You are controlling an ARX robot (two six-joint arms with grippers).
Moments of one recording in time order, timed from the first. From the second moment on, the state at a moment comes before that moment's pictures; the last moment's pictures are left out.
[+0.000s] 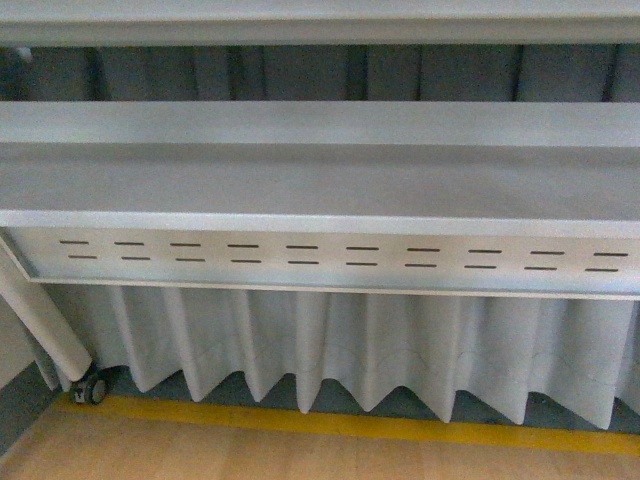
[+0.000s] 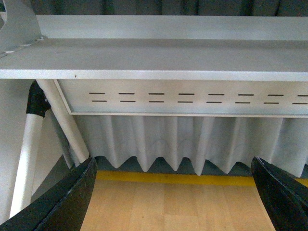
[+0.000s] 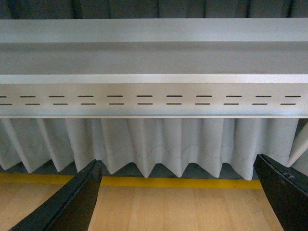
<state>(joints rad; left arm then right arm) 0.00 0.01 0.01 -0.01 0.00 0.00 0.00 0.00 0.01 0.00 0.00 -0.01</state>
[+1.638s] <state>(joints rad) 0.00 0.01 0.01 0.00 0.00 0.00 0.00 0.00 0.01 0.00 0.00 -0.01</state>
